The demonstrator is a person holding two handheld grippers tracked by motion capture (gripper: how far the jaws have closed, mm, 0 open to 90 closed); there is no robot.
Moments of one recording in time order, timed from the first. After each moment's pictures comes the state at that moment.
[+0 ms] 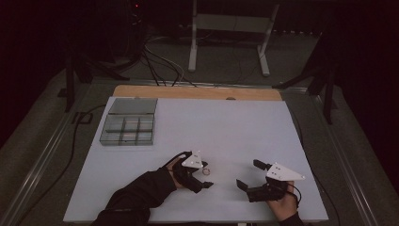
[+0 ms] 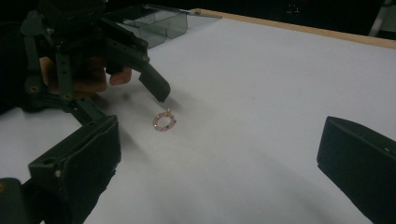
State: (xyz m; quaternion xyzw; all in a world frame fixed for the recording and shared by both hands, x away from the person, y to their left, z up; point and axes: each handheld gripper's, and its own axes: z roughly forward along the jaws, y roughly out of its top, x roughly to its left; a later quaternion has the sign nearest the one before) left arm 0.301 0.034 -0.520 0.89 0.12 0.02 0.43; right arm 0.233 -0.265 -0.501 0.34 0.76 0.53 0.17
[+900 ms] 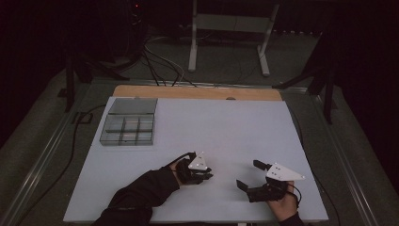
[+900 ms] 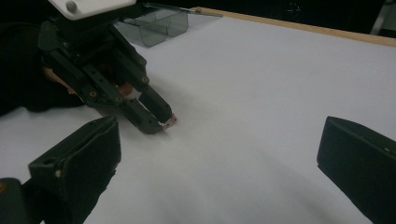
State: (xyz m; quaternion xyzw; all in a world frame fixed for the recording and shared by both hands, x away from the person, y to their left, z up) left arm 0.304 0.024 -0.528 0.91 0.10 0.06 0.39; right arm 0.233 -0.266 -0.501 0.34 0.76 0.53 0.17
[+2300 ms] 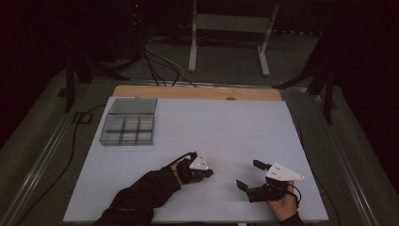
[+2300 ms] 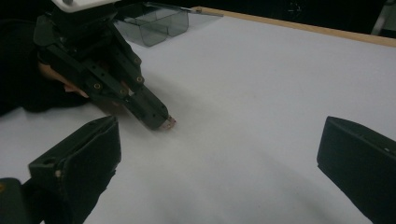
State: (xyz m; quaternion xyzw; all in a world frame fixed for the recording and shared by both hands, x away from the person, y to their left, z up) left arm 0.302 0.022 -0.522 0.91 0.11 0.06 0.40; right arm 0.234 -0.266 -0.501 0.33 0.76 0.53 0.17
